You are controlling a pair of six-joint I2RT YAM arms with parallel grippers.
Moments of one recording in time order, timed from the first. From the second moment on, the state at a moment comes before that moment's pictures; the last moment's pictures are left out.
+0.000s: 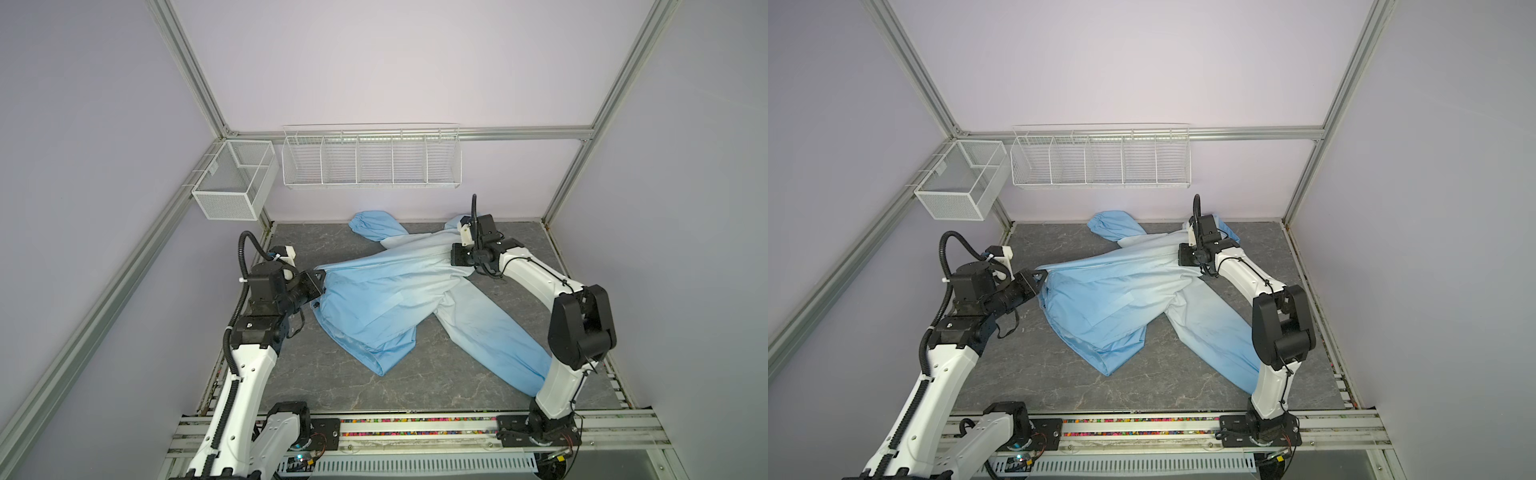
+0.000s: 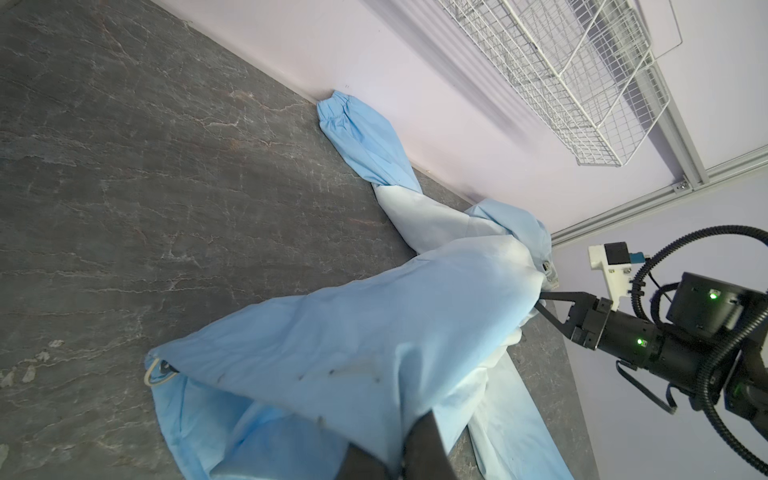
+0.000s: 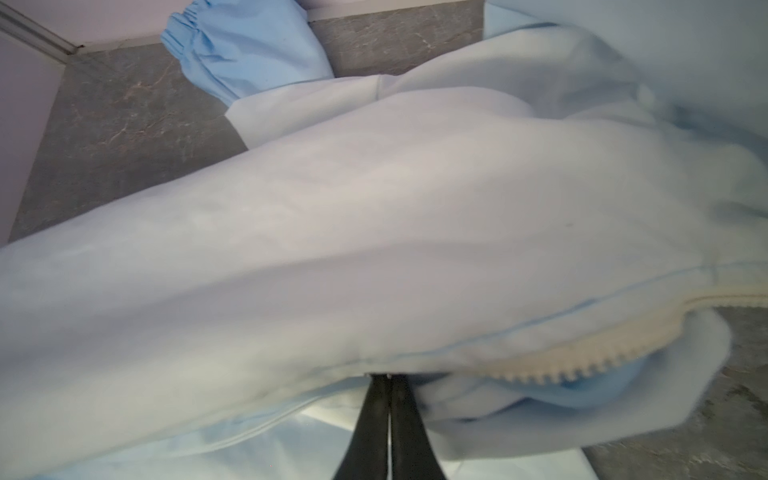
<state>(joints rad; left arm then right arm) -0.04 0.92 0.88 -0.41 0.35 -0.57 0.32 1.85 1.48 -0.51 -0.12 0.30</state>
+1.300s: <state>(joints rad) 0.03 1.33 1.45 -0.35 -0.03 -0.53 0.05 1.87 1.72 -0.62 -0.06 0.34</state>
